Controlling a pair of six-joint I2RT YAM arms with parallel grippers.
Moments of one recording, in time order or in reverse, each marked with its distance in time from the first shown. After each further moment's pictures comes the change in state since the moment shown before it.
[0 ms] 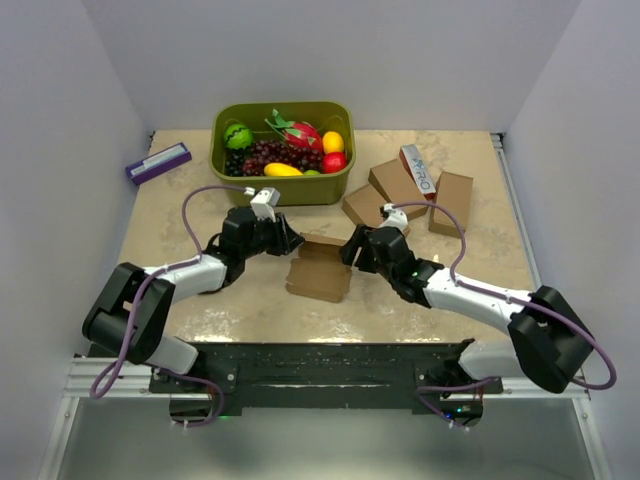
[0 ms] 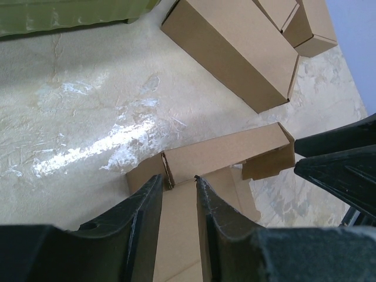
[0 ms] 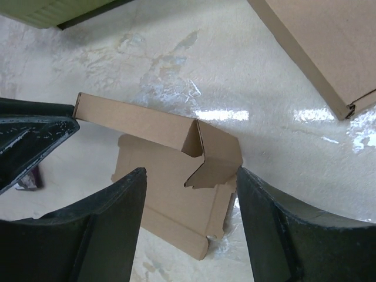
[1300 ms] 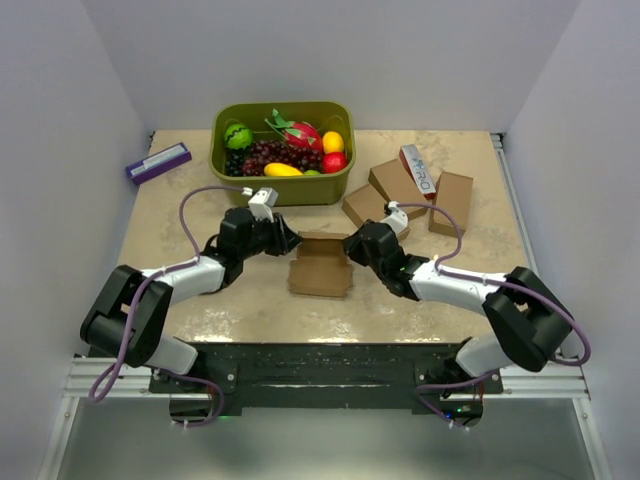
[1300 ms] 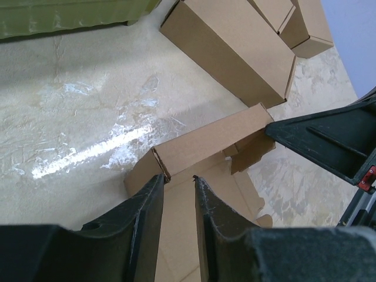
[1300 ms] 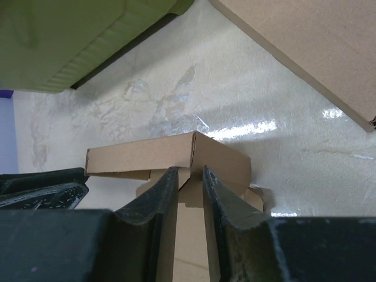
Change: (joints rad) left arm 0.004 -0.018 -0.014 0.010 0.010 0.000; right arm -0.001 0.149 0.037 0.121 0.102 0.220
